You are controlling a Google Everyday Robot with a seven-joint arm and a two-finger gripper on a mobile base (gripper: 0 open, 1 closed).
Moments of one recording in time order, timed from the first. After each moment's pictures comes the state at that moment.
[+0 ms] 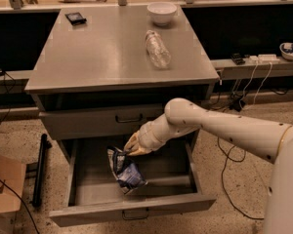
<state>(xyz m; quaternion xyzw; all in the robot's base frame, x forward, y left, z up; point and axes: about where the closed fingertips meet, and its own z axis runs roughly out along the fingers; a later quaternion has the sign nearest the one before) 0.559 0.057 0.568 -0.76 0.53 0.23 0.31</state>
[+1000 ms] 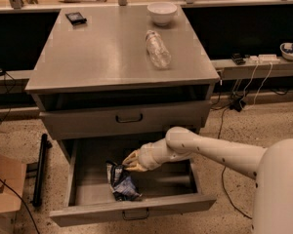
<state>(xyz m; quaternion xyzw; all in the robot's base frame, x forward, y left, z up) 0.553 0.072 0.466 -0.69 0.57 0.28 0.35</state>
